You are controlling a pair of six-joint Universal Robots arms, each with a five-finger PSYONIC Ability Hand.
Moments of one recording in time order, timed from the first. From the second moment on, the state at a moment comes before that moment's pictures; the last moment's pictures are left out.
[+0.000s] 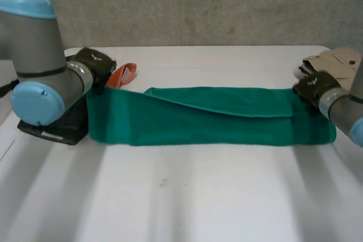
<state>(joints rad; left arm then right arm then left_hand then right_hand) 4.36 -2.30 -0.76 2.72 -1.62 3.76 1.71 -0.91 1.14 0.13 1.47 2.35 1.18 1.20 1.19 1.20 0.99 1.14 1.18 1.19 1.20 1.02</state>
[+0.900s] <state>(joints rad) 4.39 -1.98 -1.29 3.15 -1.57 3.55 1.68 -1.08 1.33 -0.08 1.44 2.53 1.18 1.20 1.19 1.20 0.99 1.14 1.18 1.19 1.20 1.02</state>
